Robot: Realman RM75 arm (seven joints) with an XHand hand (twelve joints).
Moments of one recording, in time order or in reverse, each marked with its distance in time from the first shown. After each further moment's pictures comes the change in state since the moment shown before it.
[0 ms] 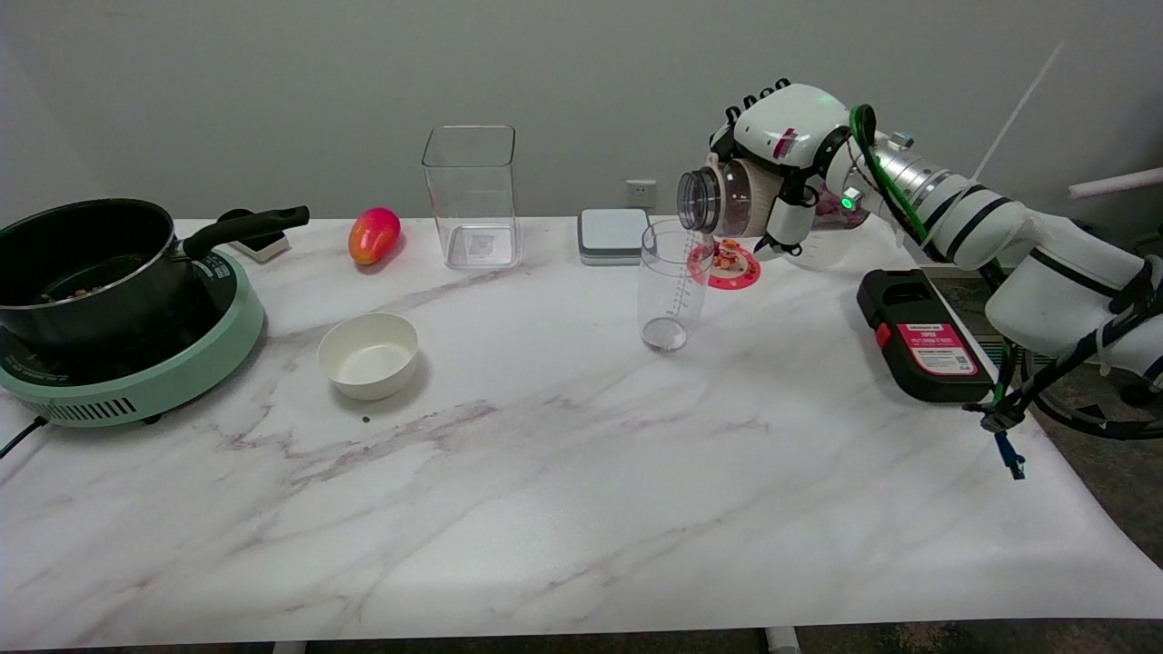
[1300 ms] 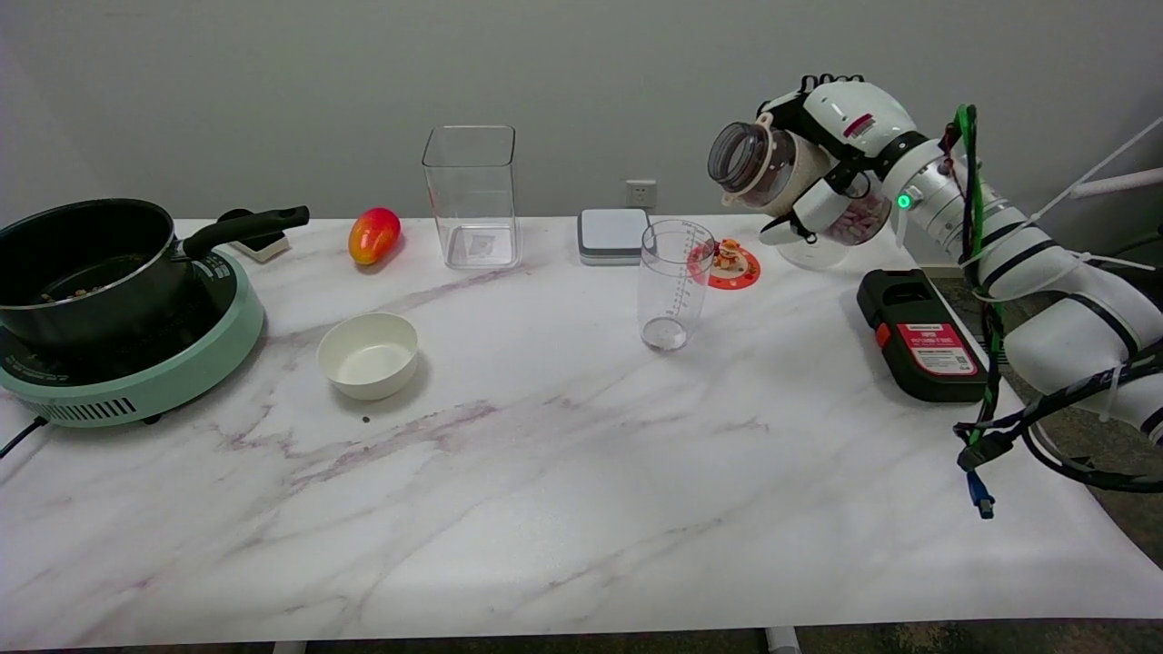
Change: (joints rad) arm -0.252 -0.147 0.364 -0.099 0.247 0.214 -0.013
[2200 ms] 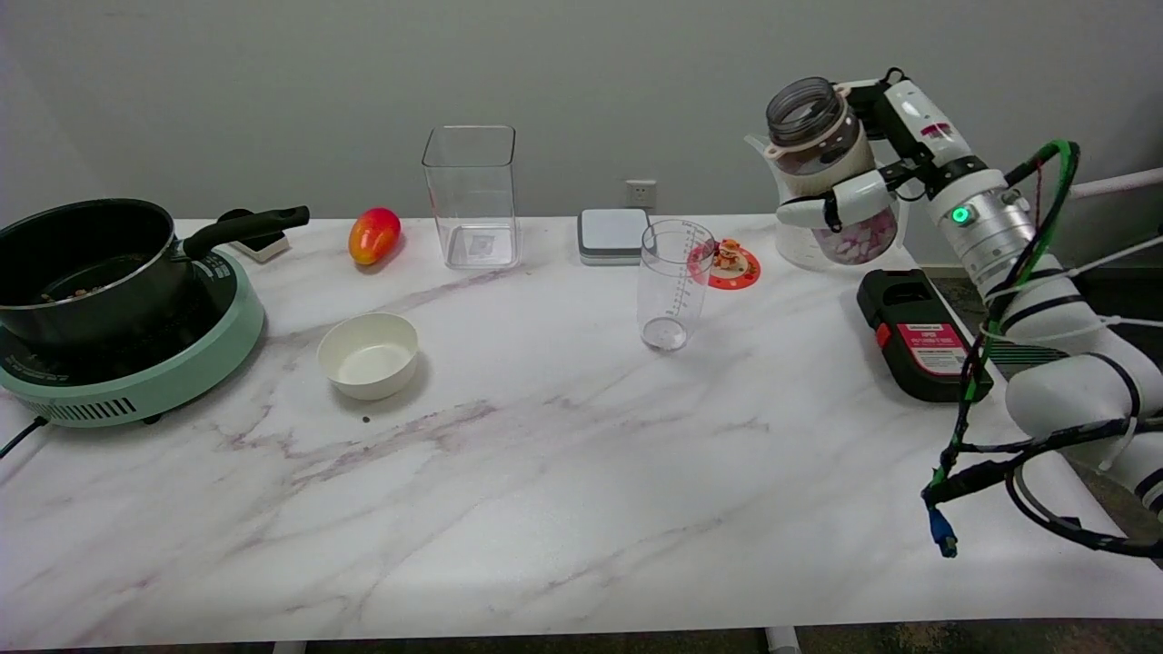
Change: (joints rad) arm -0.173 -0.138 0.189 0.021 0.335 0.111 0.010
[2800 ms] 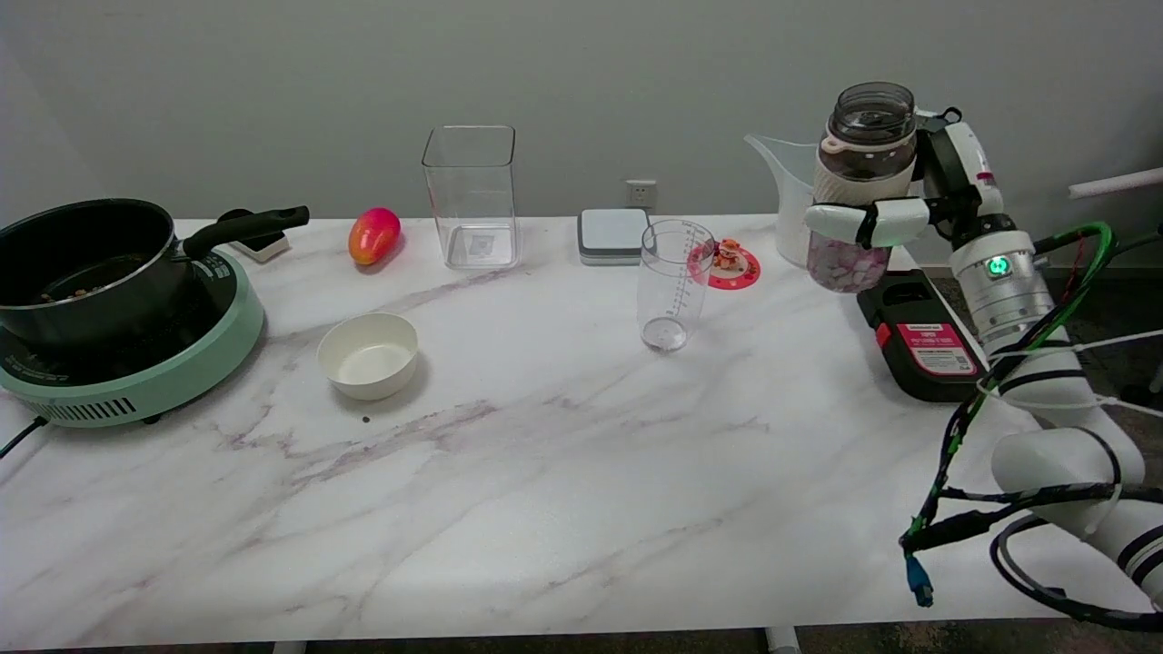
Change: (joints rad) arm -0.111 -0.127 0.041 -0.049 0.103 0.215 0.234
